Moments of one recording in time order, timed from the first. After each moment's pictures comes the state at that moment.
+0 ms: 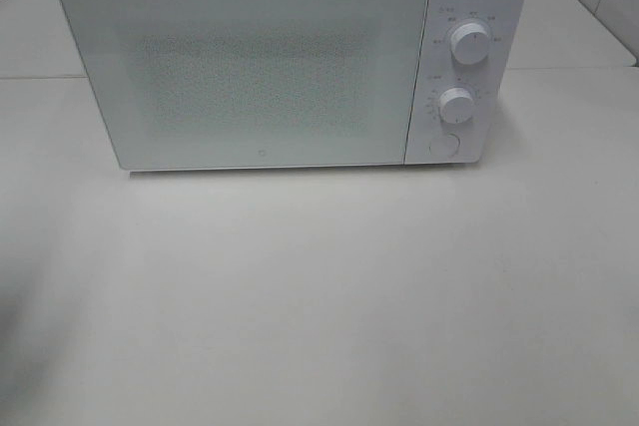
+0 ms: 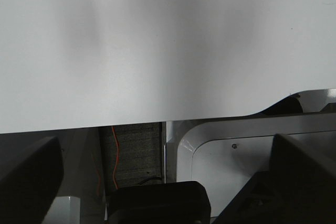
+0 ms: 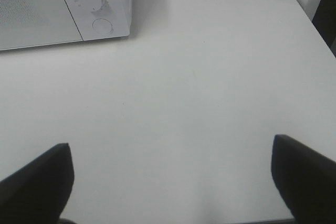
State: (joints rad) left arm 0.12 1.30 -0.72 -0.10 1.13 0.21; right arm -0.03 0.00 -0.50 0.08 1.06 0.03
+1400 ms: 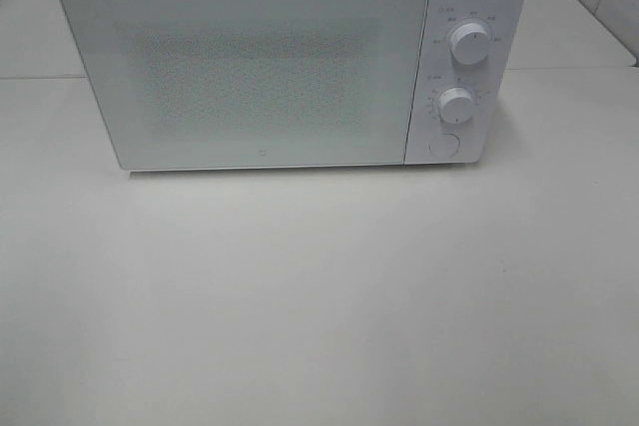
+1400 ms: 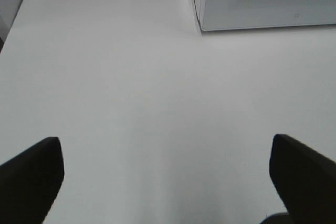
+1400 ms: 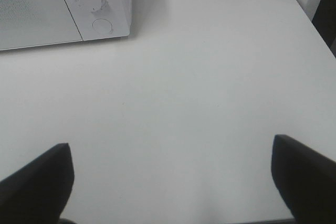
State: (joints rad) left arm 0.12 0.14 -0.52 -0.16 1.04 0.21; right arm -0.03 0.00 -0.50 0.08 1.06 0.03
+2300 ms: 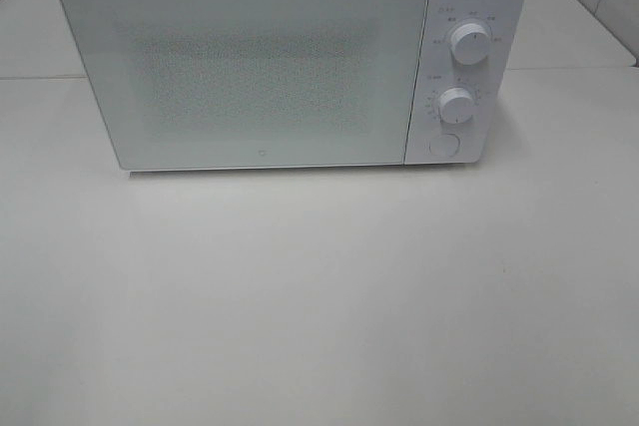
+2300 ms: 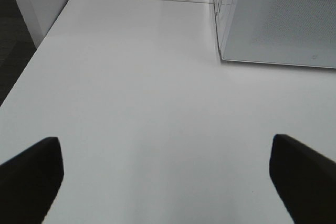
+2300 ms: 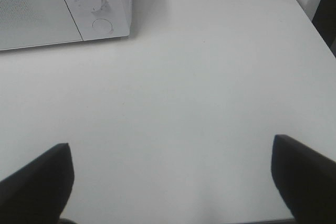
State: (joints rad) left arm 0.12 0.00 -0.50 -0.07 1.05 0.04; right arm -0.03 0.00 -0.50 0.08 1.06 0.03
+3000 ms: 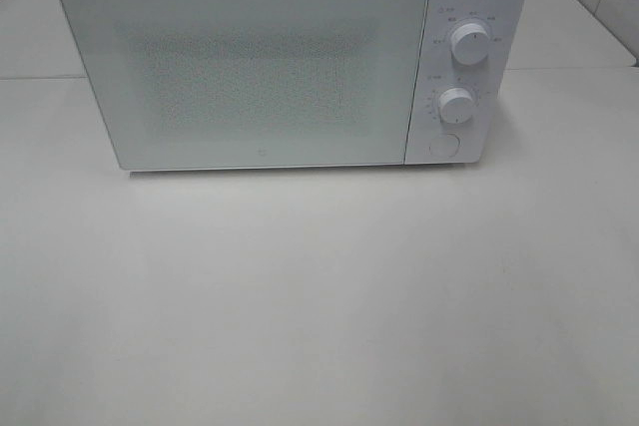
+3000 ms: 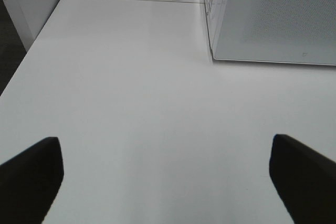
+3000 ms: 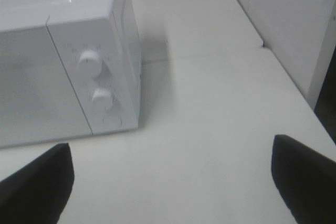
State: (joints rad) left arm 0.08 0.00 -0.50 -0.07 1.05 0.04; right arm -0.03 0.30 -0.58 0.09 0.61 0.03
